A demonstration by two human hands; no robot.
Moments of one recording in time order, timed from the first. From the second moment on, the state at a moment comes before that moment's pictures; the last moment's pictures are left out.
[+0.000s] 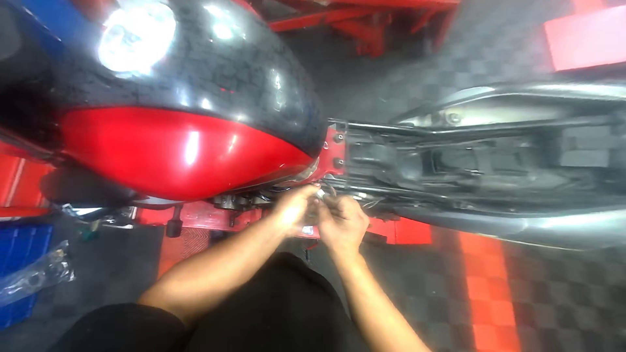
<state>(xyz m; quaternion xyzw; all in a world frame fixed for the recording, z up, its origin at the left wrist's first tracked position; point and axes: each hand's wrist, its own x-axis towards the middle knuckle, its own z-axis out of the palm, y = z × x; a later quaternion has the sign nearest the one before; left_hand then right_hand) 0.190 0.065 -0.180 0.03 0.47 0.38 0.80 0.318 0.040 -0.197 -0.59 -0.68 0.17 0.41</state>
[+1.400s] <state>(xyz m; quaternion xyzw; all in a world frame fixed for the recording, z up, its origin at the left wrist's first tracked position) 0.267 0.248 -0.103 -0.94 -0.09 0.34 -0.06 0.345 0.050 -0.246 -0.56 -0.64 0.15 0.51</state>
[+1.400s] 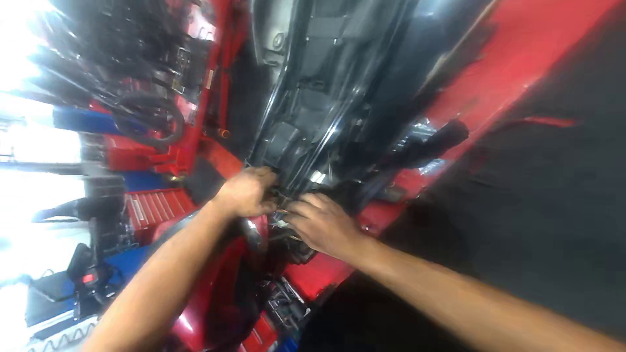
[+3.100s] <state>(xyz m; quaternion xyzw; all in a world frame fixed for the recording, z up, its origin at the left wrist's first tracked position) 0.273 0.245 -0.060 -0.92 -0.07 0.38 -0.08 0.328 0.012 -0.327 -0.59 -0.65 0.32 0.37</state>
